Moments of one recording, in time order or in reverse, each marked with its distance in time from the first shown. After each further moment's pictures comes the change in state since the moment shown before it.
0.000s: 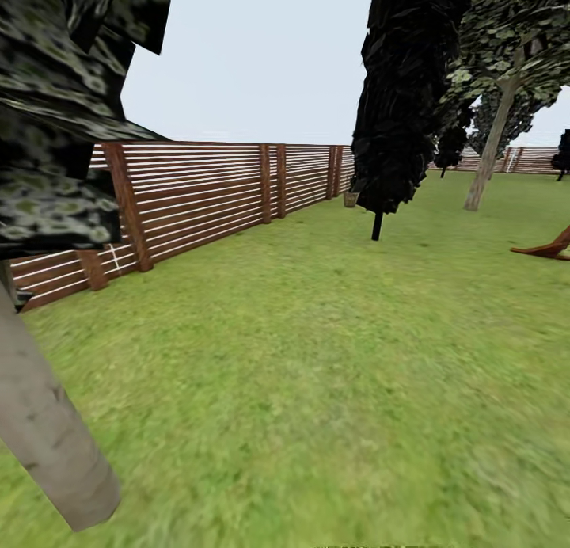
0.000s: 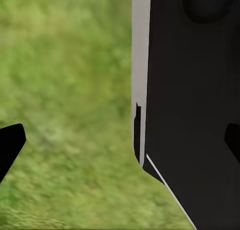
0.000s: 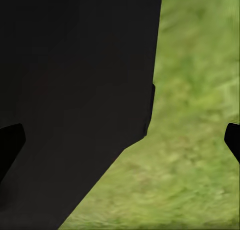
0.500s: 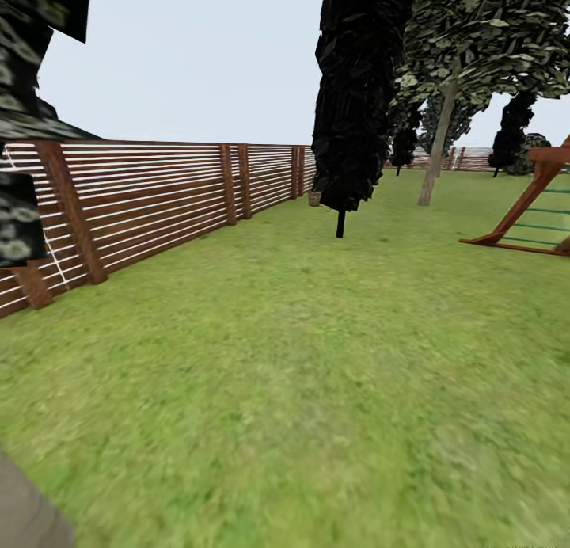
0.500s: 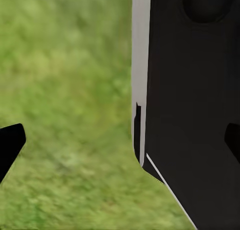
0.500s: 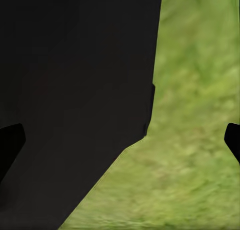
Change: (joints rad) left arm 0.000 0.000 0.000 0.000 -0.001 0.002 0.000; right arm 0.000 0.000 0.000 0.000 0.000 0.000 0.000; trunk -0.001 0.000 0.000
